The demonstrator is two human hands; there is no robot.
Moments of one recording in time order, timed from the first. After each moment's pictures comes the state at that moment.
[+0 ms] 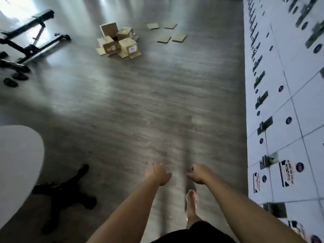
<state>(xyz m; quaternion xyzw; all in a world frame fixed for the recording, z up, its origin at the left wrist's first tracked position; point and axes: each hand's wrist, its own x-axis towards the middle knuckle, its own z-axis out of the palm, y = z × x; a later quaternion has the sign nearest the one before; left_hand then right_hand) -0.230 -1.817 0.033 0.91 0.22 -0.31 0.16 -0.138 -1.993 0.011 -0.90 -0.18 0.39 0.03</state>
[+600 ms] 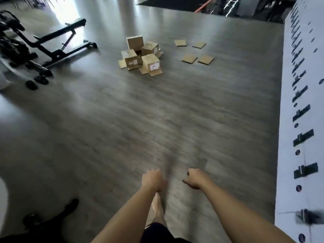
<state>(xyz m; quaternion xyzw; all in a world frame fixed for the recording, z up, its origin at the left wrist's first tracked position) 0.113 -1.630 0.048 0.89 0.32 -0.27 0.20 0.239 -1.775 0.024 -0.89 -0.26 0.37 -0.01</state>
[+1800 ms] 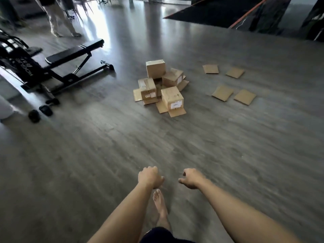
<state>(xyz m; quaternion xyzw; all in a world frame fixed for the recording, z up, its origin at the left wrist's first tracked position) 0.738 -1.020 0.056 0.86 0.40 -0.24 0.18 0.880 -1.147 0.025 -0.86 -0.34 0.39 0.00</state>
